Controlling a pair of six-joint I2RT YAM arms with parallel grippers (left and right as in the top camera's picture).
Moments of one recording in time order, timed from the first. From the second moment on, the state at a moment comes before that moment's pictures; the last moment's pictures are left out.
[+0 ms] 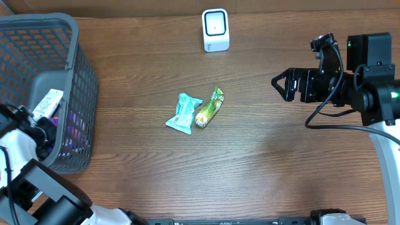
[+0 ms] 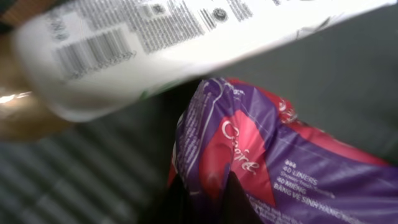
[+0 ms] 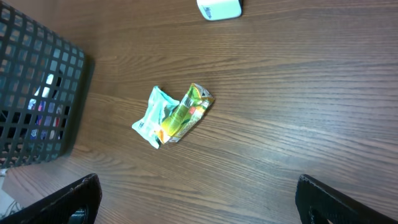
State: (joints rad) left arm 0.83 1.72 1.15 -0.59 0.12 -0.01; right arm 0.07 1.36 1.54 -1.13 -0.48 0.12
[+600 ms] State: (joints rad) left arm 0.63 1.71 2.23 -1.28 0.02 -0.07; right arm 0.07 1.36 1.54 -1.13 -0.48 0.12
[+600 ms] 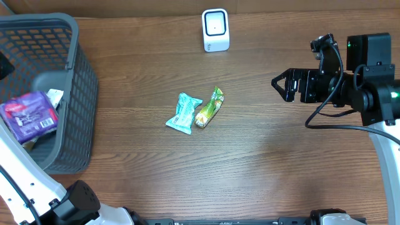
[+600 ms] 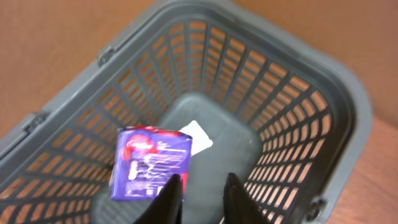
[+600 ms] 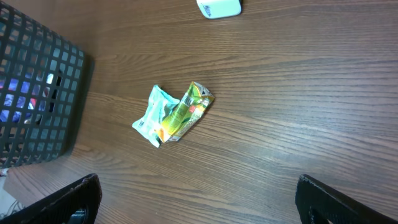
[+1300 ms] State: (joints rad) left arm 0.78 1.74 1.67 -1.06 -0.13 -0.13; right arm 0.07 1.36 1.54 -1.14 -0.48 0.12
